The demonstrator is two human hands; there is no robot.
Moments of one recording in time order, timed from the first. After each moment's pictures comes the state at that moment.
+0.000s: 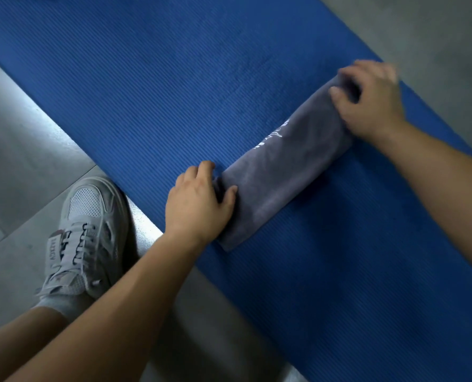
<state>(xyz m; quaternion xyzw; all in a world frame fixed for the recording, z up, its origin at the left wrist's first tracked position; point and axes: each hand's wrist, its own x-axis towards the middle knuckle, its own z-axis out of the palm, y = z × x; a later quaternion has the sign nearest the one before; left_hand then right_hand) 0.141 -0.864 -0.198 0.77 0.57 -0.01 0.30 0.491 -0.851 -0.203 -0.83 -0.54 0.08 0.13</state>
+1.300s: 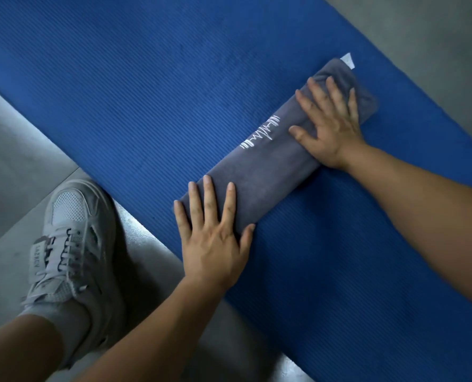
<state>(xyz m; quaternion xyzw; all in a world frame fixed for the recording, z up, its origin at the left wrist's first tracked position) 0.149 -0.943 -0.231 0.85 0.50 -0.10 0.15 0.459 -0.888 -0.245 -0.78 -0.61 0.13 -0.03</state>
